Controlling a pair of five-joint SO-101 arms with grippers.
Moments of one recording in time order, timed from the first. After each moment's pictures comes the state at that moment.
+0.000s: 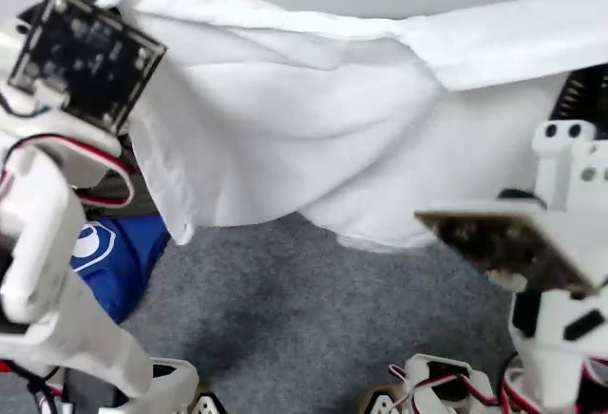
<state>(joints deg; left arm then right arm) 0.4 -14.5 -57.4 95.4 -27.8 7.3 -43.4 -28.0 56.0 55.9</state>
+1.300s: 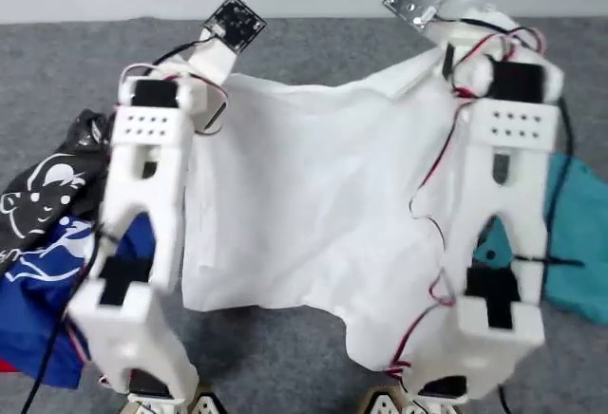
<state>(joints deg) 0.4 21.9 -18.1 62.5 -27.6 2.8 12.9 -28.8 58.1 57.8</state>
